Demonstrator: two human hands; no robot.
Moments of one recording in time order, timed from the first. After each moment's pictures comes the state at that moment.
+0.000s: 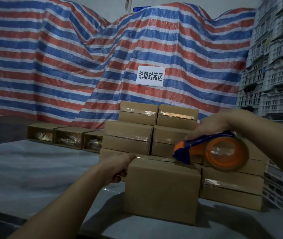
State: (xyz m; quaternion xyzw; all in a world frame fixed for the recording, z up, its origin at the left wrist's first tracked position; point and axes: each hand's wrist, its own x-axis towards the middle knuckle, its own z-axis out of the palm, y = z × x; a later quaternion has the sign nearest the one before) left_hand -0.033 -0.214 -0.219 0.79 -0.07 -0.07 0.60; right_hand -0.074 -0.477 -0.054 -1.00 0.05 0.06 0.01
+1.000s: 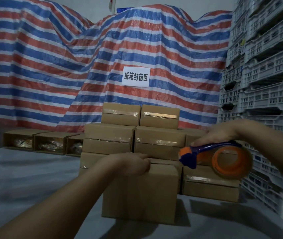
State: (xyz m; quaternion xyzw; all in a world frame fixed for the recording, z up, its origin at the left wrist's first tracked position) left_hand -0.067 -0.288 -0.172 0.95 -0.29 -0.02 0.14; right_hand -0.100 -0.559 -0.072 -1.00 0.07 0.02 0.02
